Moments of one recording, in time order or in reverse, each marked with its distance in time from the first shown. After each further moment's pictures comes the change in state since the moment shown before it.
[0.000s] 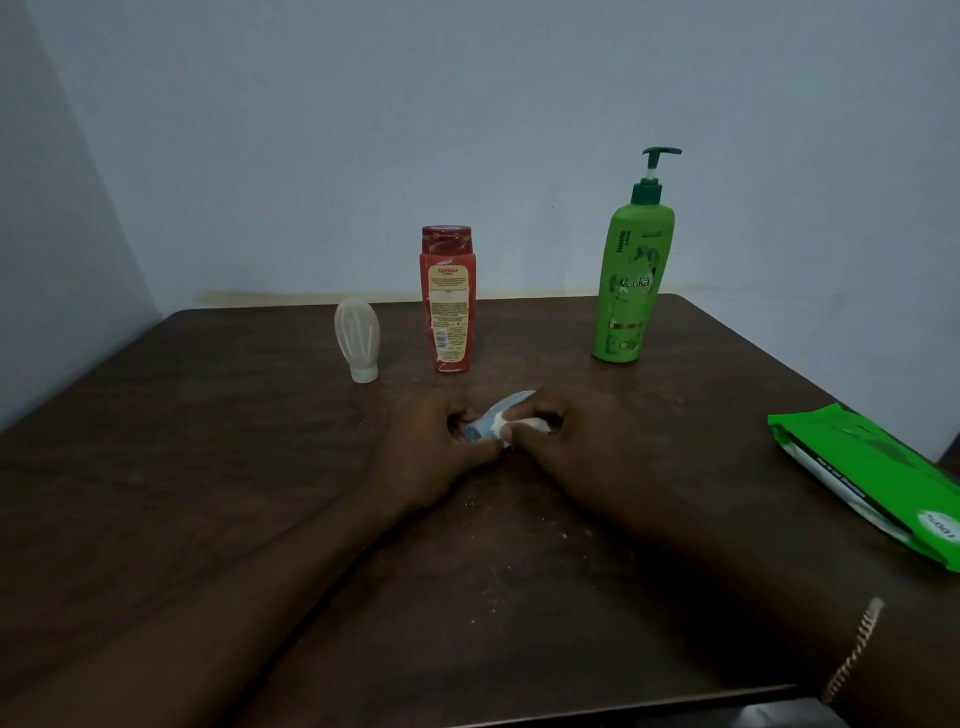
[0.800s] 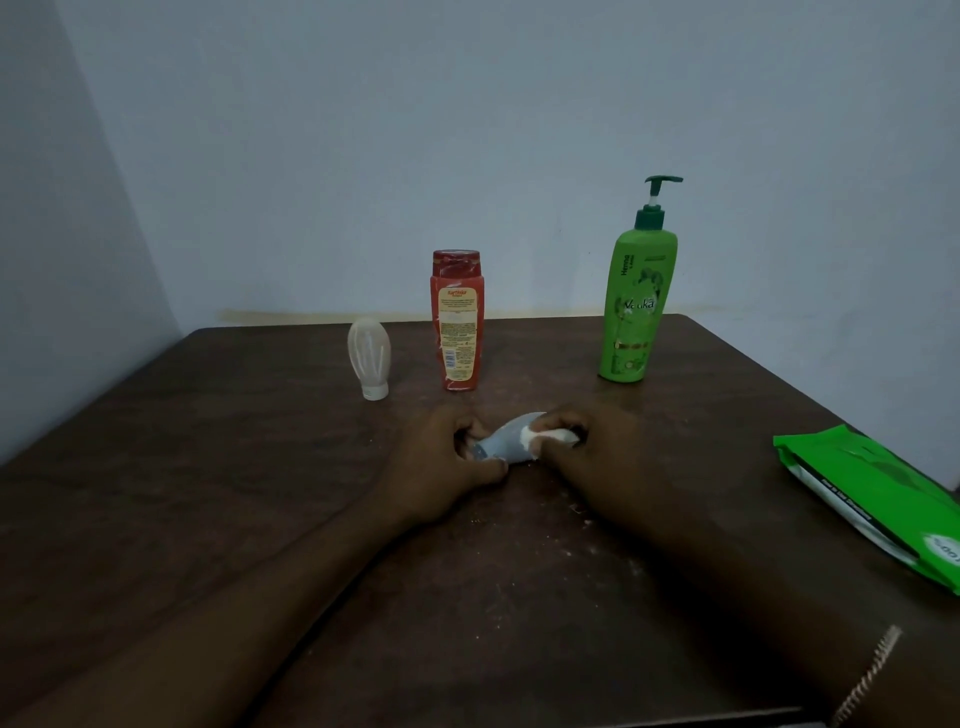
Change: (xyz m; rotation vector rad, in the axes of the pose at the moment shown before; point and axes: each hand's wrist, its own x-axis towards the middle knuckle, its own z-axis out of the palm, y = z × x) left_hand 0.002 -0.001 -0.004 -0.043 -0.062 -0.016; right_hand 0.001 0.010 -0.012 -0.006 -0.032 0.081
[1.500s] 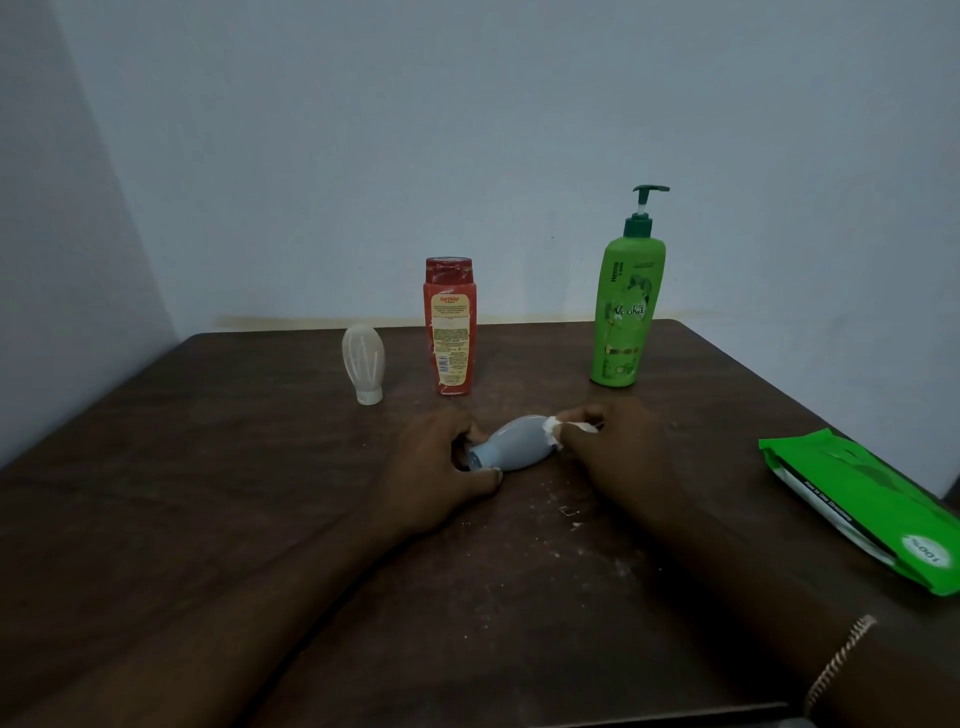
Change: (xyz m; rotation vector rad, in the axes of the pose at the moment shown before) left_hand -0.005 0.000 0.004 0.108 0.054 0.109; right_hand 0.007 0.012 -0.010 0.098 0.204 0.116
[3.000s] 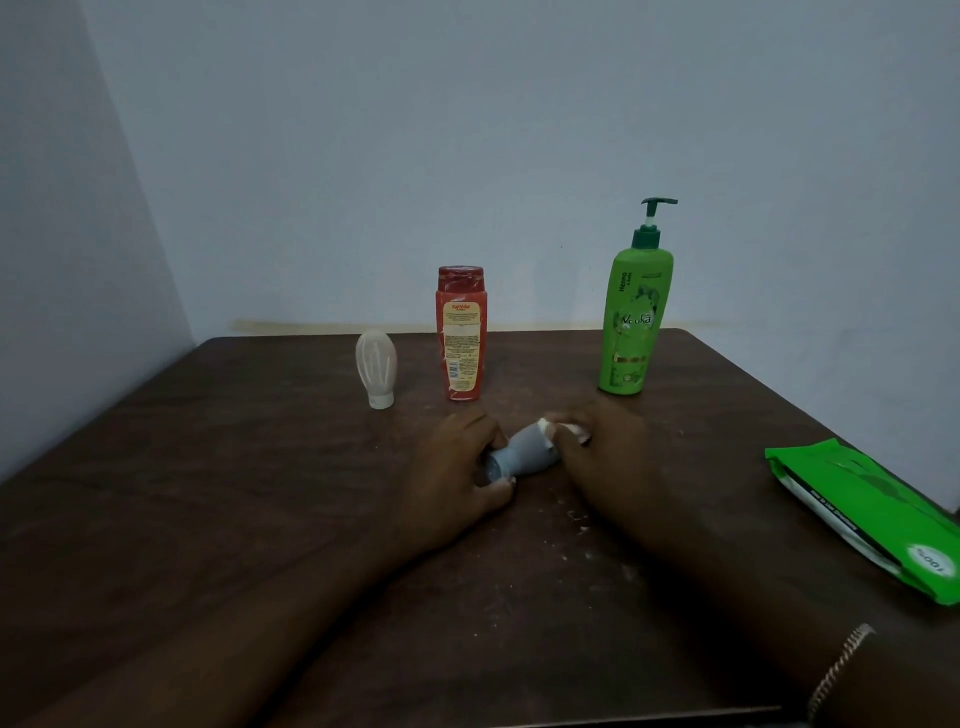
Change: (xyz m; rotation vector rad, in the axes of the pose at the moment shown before) left_hand -0.008 0.013 -0.002 0.090 0.054 0.235; right_hand -0.005 -0.005 0.008 -0.118 -0.037 -0.201
